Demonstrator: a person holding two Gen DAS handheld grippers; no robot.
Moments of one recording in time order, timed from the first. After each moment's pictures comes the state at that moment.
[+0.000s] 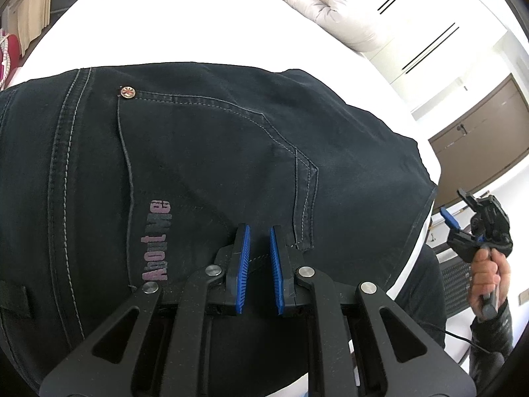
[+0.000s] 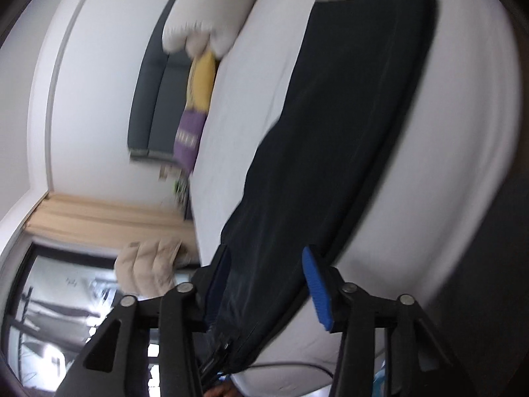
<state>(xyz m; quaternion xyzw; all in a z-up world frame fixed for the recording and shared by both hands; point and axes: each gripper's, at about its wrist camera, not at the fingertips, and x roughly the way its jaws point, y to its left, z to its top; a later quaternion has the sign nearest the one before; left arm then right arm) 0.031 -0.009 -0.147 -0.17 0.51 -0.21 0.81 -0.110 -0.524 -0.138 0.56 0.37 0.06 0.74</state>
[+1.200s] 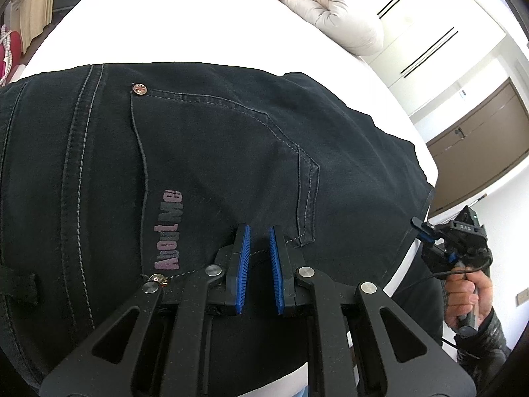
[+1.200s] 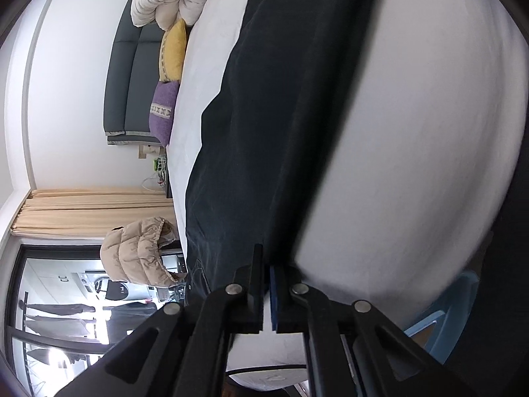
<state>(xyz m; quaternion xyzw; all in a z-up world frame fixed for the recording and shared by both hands) 0.023 0.006 -0.145 -0.18 0.51 -0.21 0.81 -0.116 -0.475 -0.193 0.57 0.43 0.06 0.69</state>
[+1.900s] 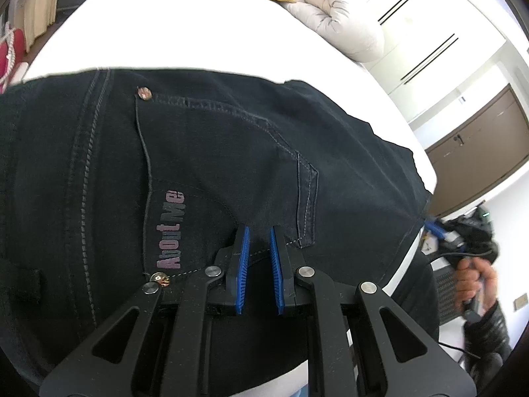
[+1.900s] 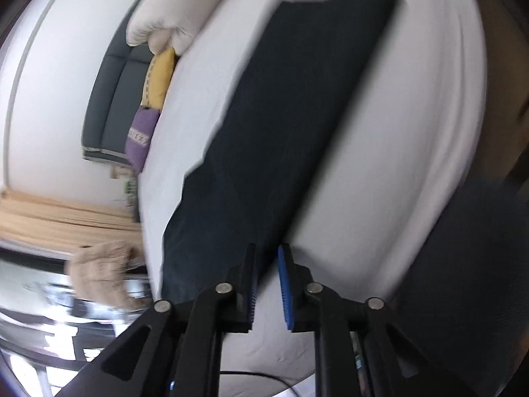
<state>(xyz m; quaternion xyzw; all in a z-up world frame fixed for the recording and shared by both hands) 0.016 0.016 -0.135 -0.18 0.50 -0.20 0.82 -0.125 -0.537 -0.131 0.48 0.42 -0.04 0.77</state>
